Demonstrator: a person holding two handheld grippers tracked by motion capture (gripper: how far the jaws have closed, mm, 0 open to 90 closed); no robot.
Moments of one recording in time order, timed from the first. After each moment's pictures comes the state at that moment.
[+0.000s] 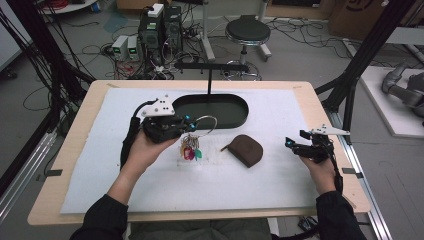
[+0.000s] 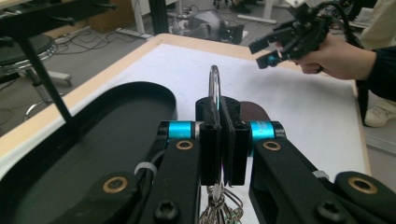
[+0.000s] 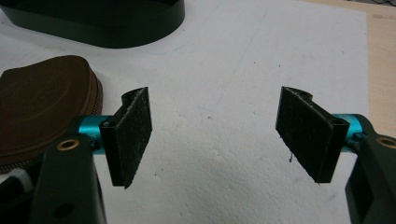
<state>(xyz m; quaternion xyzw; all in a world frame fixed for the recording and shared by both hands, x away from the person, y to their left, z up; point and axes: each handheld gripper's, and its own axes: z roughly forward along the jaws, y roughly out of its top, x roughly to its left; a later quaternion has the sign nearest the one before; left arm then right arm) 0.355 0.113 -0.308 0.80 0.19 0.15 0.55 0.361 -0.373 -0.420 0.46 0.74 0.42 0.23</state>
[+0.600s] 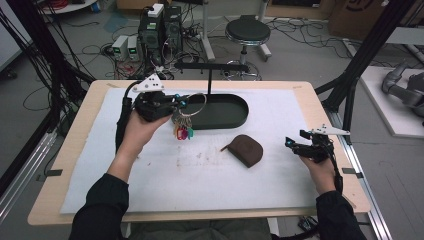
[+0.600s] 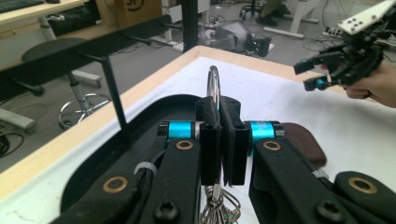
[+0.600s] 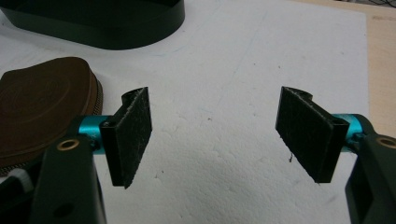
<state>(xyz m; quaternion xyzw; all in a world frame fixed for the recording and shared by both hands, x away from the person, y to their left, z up) 0.400 0.136 -0.289 0.78 0.24 0.18 0.55 0.361 -0.373 -0.419 0.46 0.74 0.43 0.23</state>
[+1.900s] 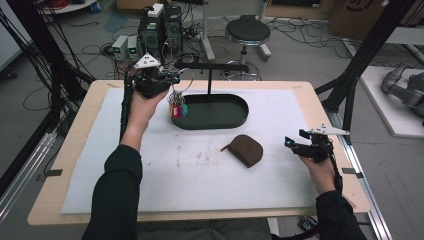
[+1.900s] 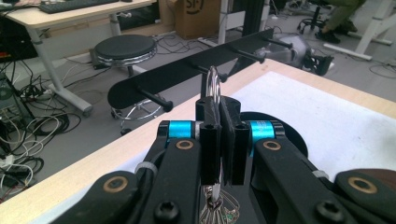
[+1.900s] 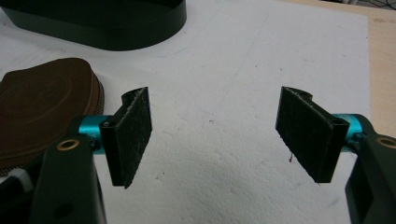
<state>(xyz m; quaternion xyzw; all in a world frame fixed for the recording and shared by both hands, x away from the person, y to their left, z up) 0.470 0.151 -0.296 0.74 0.33 0.23 0.54 0.361 -0.372 -0.419 0.46 0.74 0.43 0.23</state>
